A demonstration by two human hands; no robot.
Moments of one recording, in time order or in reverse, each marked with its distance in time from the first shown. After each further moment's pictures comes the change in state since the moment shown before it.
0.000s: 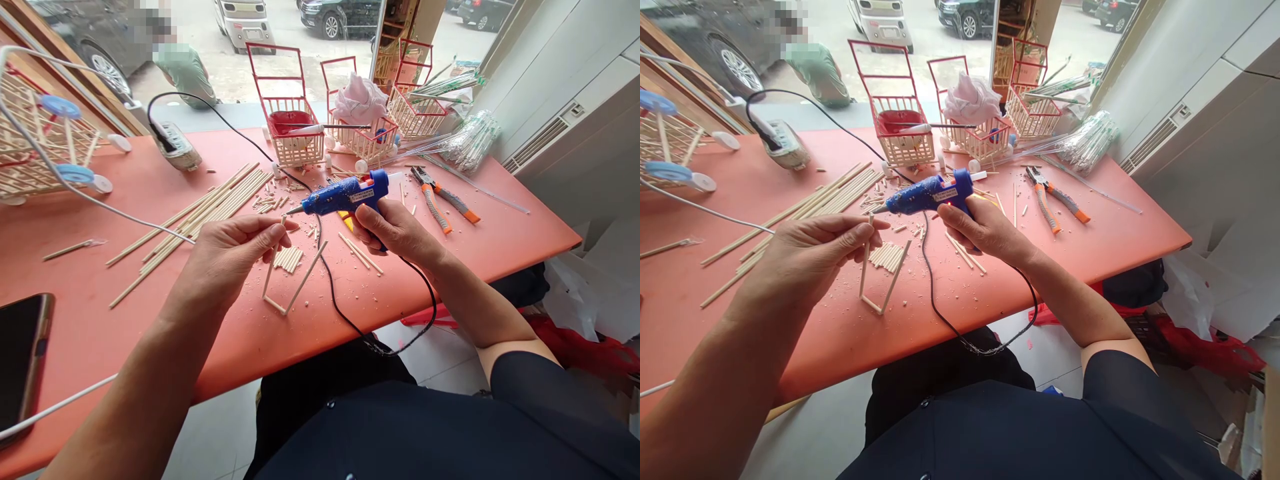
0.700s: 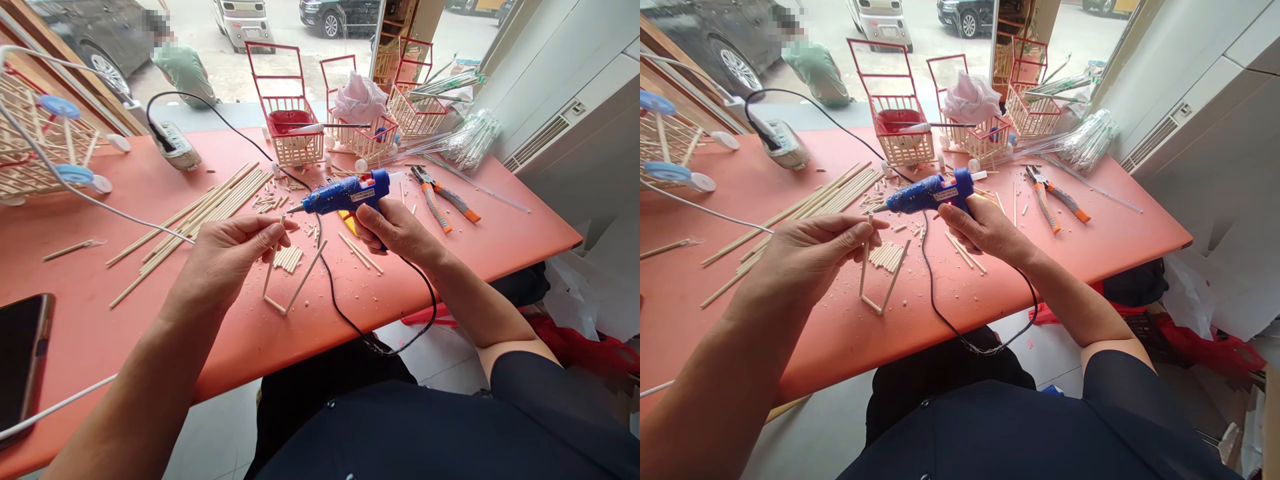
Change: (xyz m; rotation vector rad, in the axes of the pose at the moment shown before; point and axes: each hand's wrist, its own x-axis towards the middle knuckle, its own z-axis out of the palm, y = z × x) left_hand 0.004 -0.008 -0.002 -0.051 -0.004 0.040; right_hand 0.000 -0.001 0.001 -0.003 0.006 0.012
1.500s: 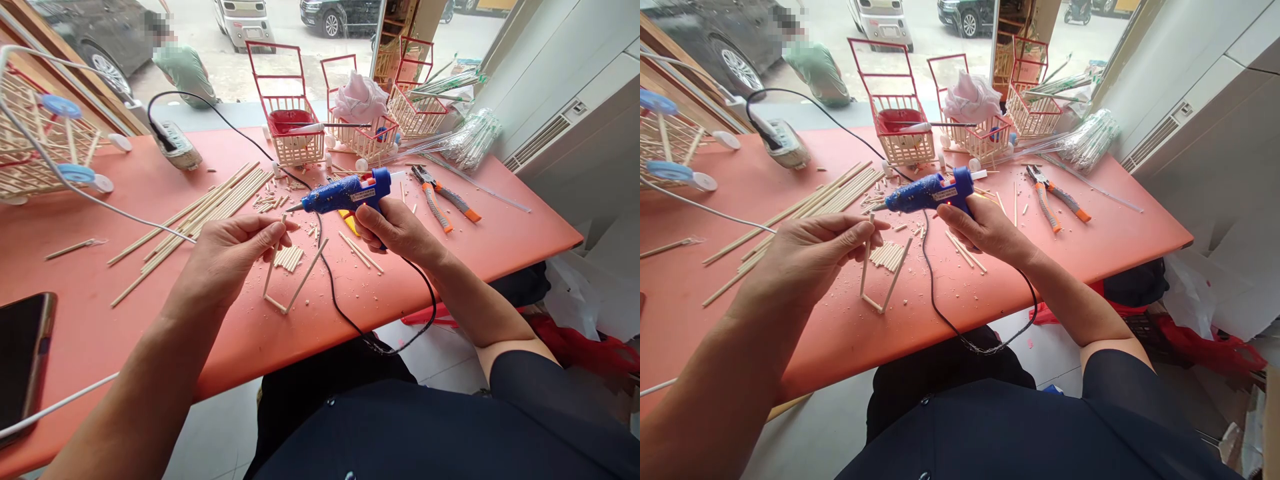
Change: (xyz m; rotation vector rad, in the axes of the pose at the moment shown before) left_hand -0.001 0.004 0.002 0.035 0.024 -0.054; right_hand 0.001 0.004 -0.001 -0.067 0.019 -0.061
